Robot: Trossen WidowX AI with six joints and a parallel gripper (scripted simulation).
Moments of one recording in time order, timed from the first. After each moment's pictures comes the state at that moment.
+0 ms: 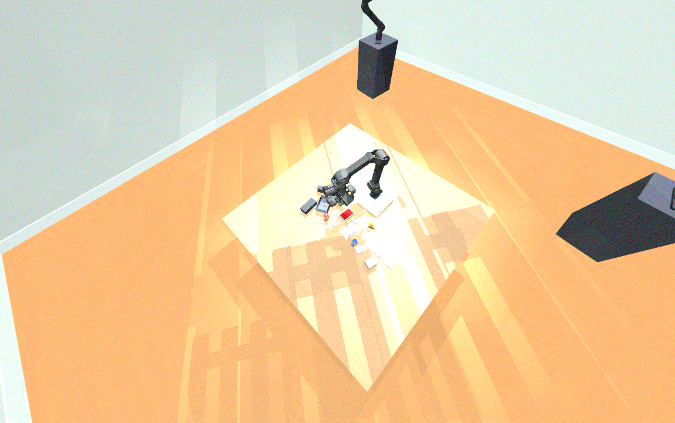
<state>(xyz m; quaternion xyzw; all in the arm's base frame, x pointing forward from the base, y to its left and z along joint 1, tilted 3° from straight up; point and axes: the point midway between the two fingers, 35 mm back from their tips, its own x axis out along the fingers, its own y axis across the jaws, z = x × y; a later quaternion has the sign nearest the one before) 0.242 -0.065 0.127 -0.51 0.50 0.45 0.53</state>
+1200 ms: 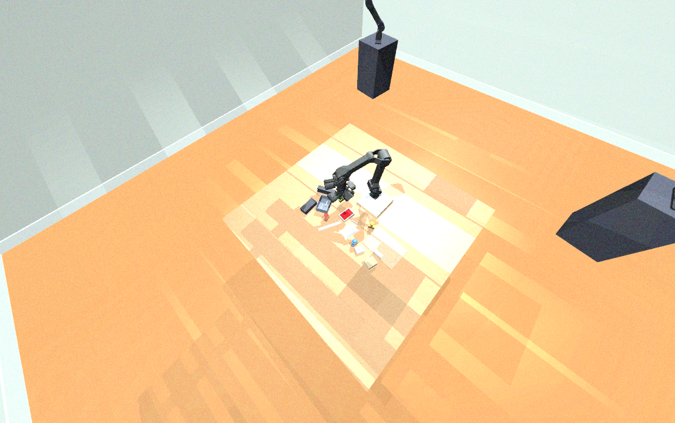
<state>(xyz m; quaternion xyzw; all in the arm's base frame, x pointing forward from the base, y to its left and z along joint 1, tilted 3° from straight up) 0.210 -0.105 0.093 -0.51 0.50 0.45 0.53</state>
